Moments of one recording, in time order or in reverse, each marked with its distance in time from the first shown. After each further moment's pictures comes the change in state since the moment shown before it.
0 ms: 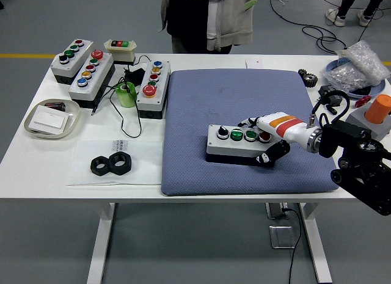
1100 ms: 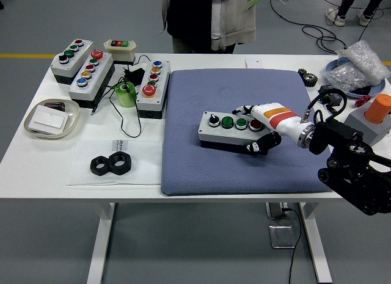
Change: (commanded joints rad) left arm 0.005 0.001 -0.004 -0.001 0.006 -0.002 0.004; right arm -0.022 0.058 0.077 -0.014 -0.014 -0.072 -0.029
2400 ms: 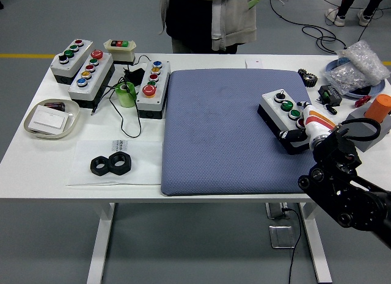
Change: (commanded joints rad) left arm -0.006 0.002 0.013 0.000 -0.024 -0.001 -0.009; right arm -0.177 0.144 0.289 0.055 -0.068 -0.197 -0.790
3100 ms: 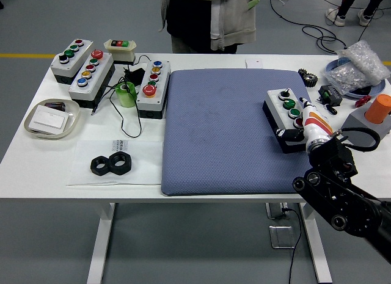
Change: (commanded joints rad) left arm 0.001 -0.002 -0.006 0.001 0.008 0.000 0.004; right arm -0.054 0.058 0.097 0.008 0.043 -0.127 0.013
